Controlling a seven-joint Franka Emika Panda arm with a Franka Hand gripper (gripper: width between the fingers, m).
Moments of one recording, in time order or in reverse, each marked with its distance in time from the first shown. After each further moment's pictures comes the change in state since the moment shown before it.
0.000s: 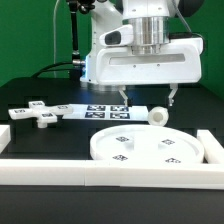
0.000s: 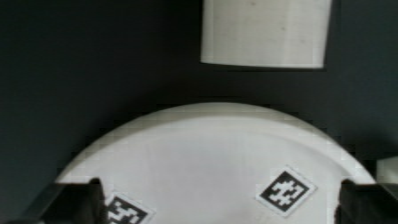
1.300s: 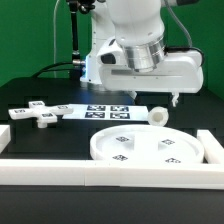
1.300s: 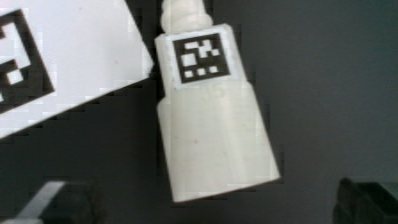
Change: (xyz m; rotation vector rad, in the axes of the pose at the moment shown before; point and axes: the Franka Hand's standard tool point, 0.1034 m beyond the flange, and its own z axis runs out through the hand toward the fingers) arm -0.028 -0.006 0.009 0.042 -0.576 0.194
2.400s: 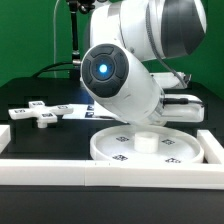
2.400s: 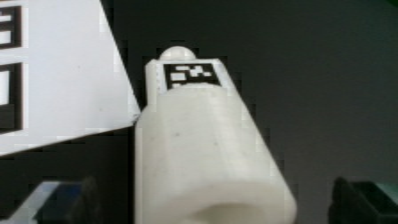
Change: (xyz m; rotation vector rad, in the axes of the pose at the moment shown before) arm 0.010 -0.001 0.038 -0.013 -0.516 -0.045
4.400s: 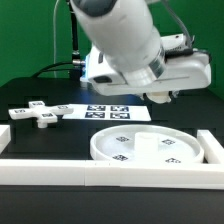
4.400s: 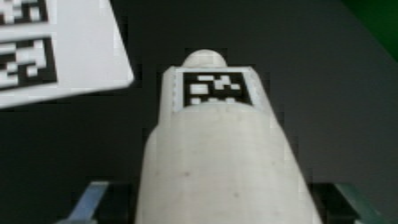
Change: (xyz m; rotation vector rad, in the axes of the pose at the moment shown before) arm -0.033 -0.025 -0.088 0.016 0.239 -0.122
